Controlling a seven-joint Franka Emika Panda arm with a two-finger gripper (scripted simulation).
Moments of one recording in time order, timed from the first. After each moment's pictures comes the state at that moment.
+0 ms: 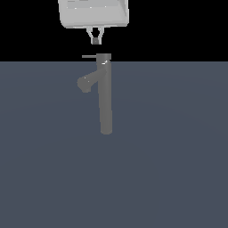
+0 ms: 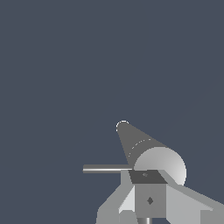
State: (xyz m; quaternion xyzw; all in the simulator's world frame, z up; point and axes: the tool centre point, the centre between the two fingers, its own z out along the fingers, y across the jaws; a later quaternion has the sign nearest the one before) arm 0.026 0.056 0.344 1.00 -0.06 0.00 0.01
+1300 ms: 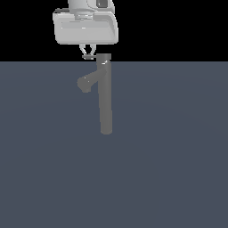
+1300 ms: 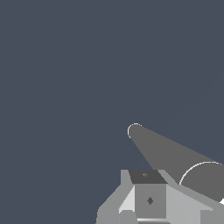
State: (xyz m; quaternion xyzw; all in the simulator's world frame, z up) arm 0.036 0.086 0.300 1.00 -0.06 0.00 0.00
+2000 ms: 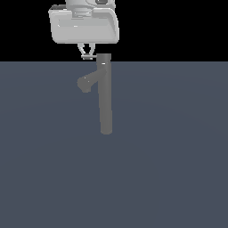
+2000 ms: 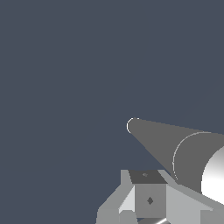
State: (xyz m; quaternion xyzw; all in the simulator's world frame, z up) arm 0.013 0.085 0.301 1.00 -0.06 0.01 0.00
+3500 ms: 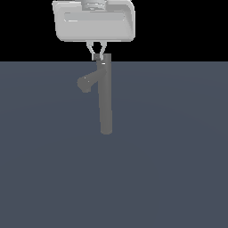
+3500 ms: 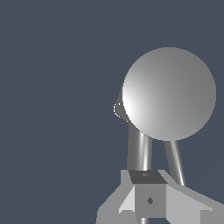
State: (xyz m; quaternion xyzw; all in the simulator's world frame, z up) arm -0.041 0.047 0.300 1.00 -0.03 0.00 0.00
